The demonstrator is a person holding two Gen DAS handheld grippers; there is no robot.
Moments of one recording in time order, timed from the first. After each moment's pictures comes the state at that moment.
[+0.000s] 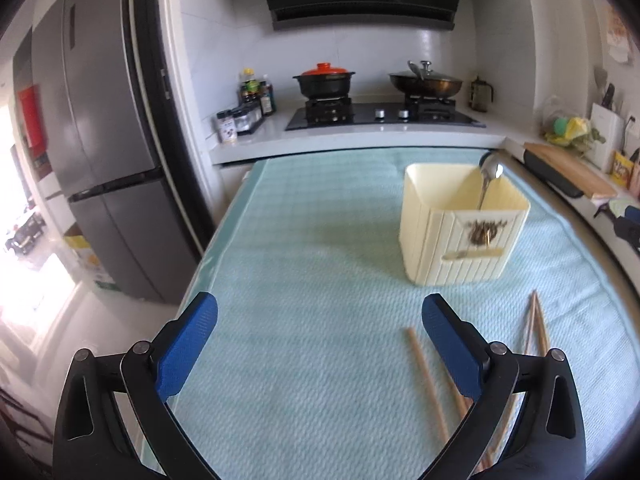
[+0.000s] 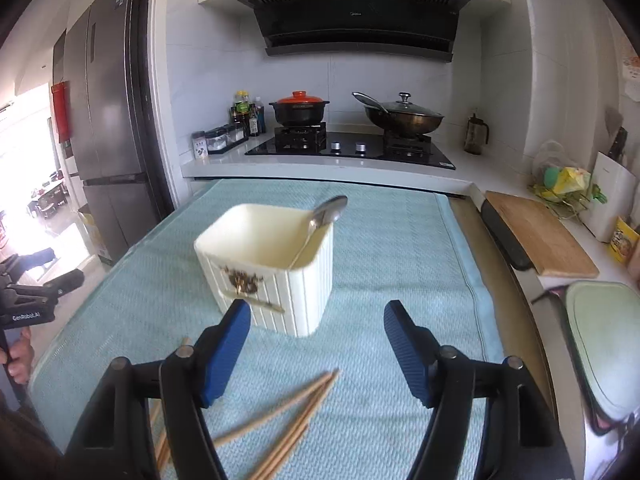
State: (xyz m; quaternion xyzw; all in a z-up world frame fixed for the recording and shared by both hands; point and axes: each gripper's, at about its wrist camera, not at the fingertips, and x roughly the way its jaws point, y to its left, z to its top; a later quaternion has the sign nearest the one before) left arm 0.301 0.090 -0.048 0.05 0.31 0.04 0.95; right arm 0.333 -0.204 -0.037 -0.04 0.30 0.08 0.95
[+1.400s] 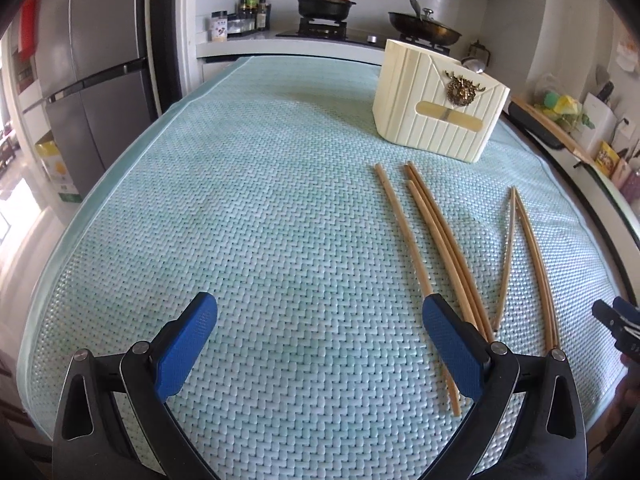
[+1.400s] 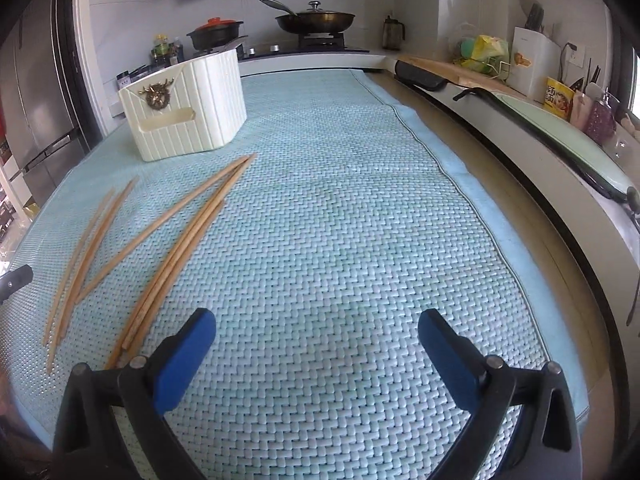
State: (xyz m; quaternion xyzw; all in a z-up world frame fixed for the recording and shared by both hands) left arm 0.240 0.079 -0.169 -0.06 0.41 -0.01 0.91; right arm 0.221 -0.260 -0.187 0.02 0.40 -0.05 0.91
